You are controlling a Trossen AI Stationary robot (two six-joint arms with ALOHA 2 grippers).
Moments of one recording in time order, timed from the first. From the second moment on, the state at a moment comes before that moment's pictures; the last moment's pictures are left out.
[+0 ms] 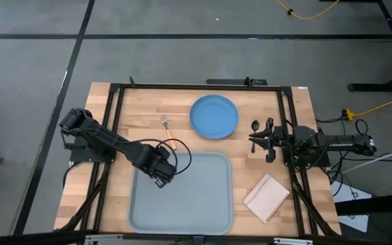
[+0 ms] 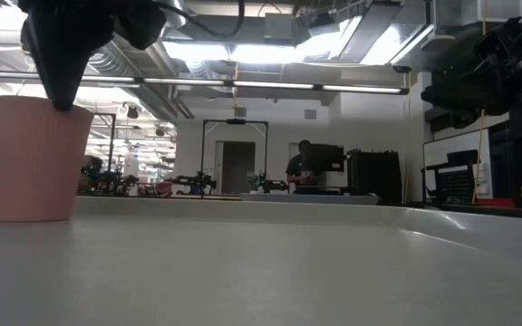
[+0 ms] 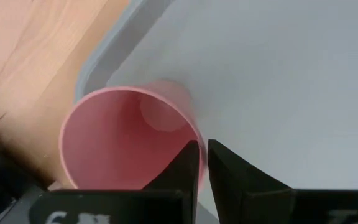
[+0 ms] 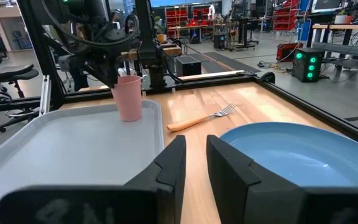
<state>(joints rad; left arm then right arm) -0.40 1.64 1.30 -1.20 -0.08 -1.22 0.02 0.09 0.01 0.05 0.12 0.10</state>
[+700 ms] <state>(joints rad) -0.40 1.64 1.54 -1.44 -0.12 -1.16 0.02 0.09 0.01 0.05 0.12 0.10</state>
